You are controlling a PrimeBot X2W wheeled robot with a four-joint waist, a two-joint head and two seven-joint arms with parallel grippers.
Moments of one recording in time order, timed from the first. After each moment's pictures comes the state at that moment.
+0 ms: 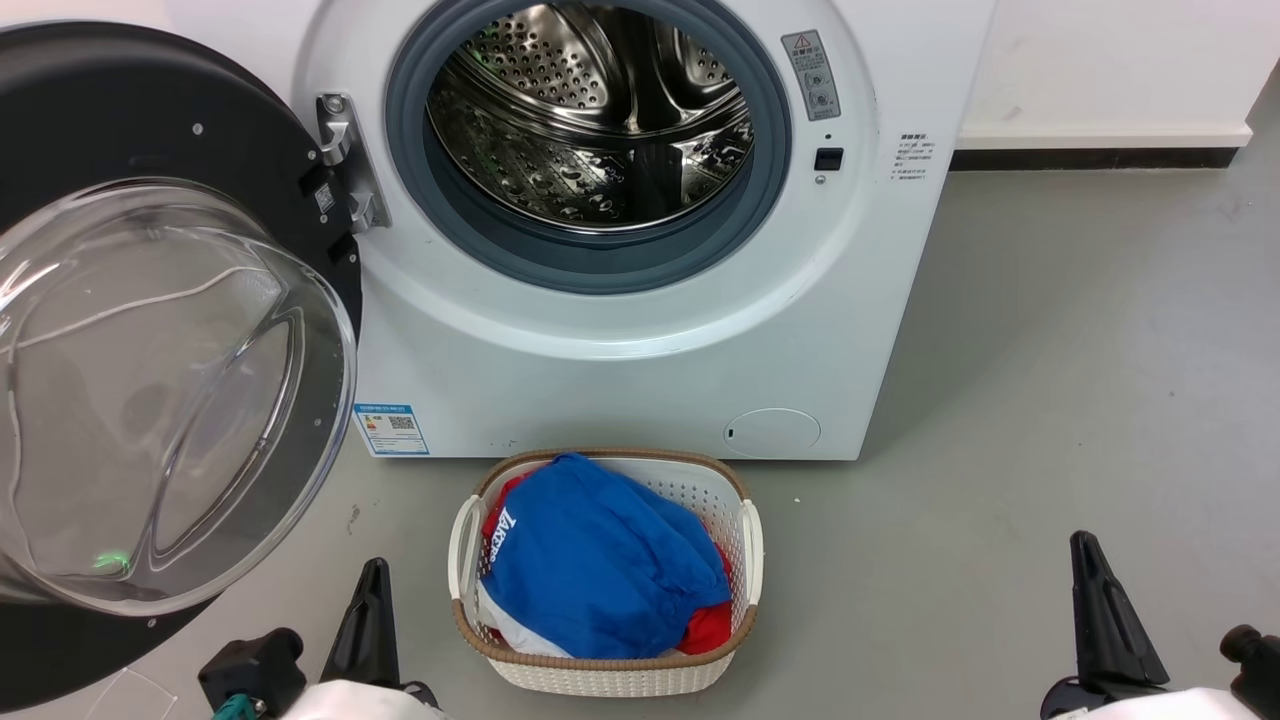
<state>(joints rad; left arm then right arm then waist) 0.07 0.05 -0.02 0.15 -0.37 0.00 -0.18 0.15 -0.06 -0.03 0.02 0.48 0.13 -0.20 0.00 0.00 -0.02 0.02</state>
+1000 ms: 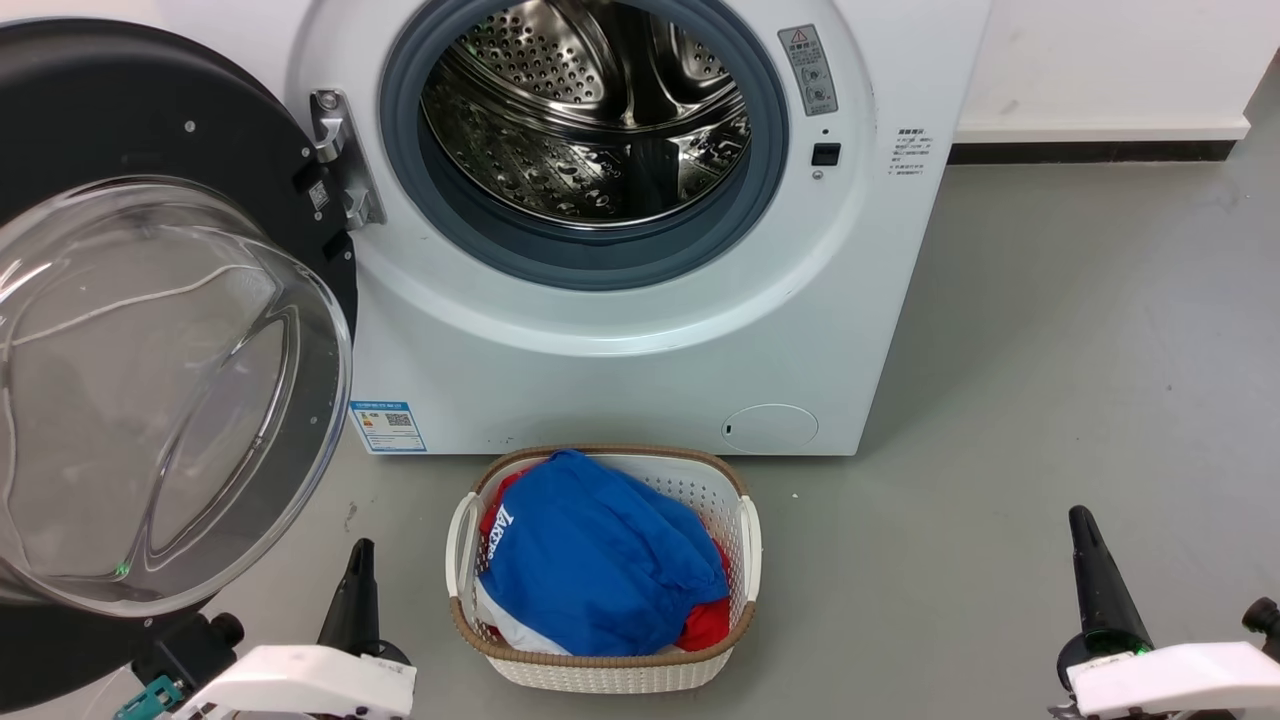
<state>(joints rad) 0.01 0.05 0.03 0.19 -0.84 -0.05 -0.07 0.06 -0.08 -0.03 0.10 0.93 0.13 -0.10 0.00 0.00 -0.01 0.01</state>
